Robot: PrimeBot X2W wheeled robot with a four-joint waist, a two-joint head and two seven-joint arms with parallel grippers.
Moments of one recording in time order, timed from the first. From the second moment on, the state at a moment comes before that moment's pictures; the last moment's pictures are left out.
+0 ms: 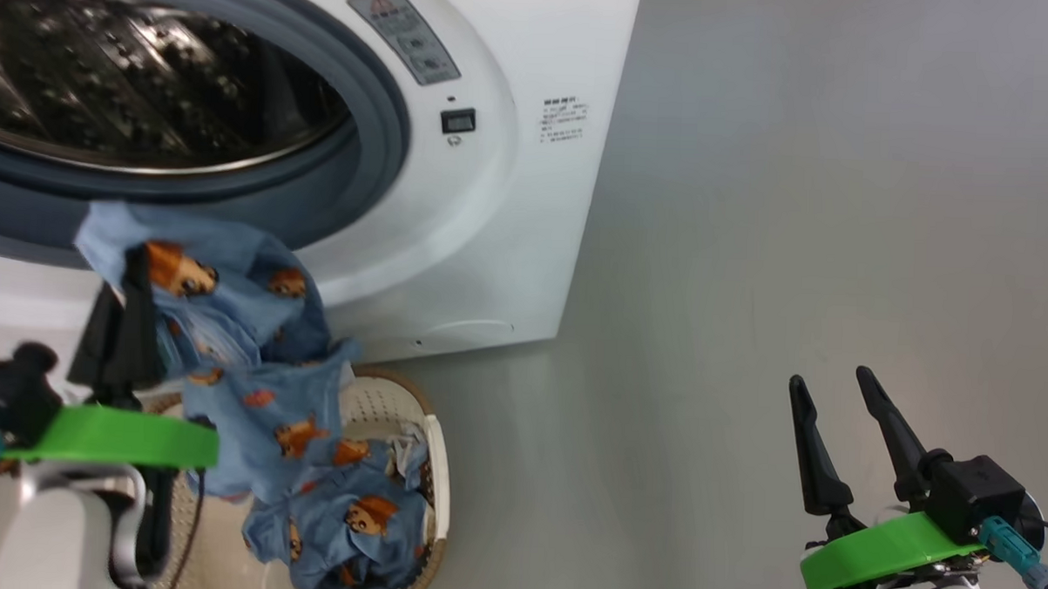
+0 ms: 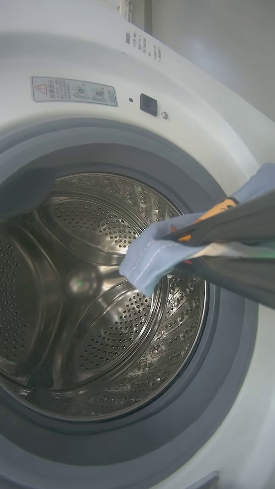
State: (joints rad) left arm -0.29 0.12 0.02 0.14 -0.28 -0.13 -0.26; right arm -0.09 -0.04 -0.04 0.13 0.14 0.13 -0.26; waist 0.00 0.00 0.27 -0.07
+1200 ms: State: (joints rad) left arm -1.18 0.35 -0.17 0.72 -0.39 -0.13 -0.09; right arm -0.25 -0.05 0.09 0.13 0.24 0.13 -0.26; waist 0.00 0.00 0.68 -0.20
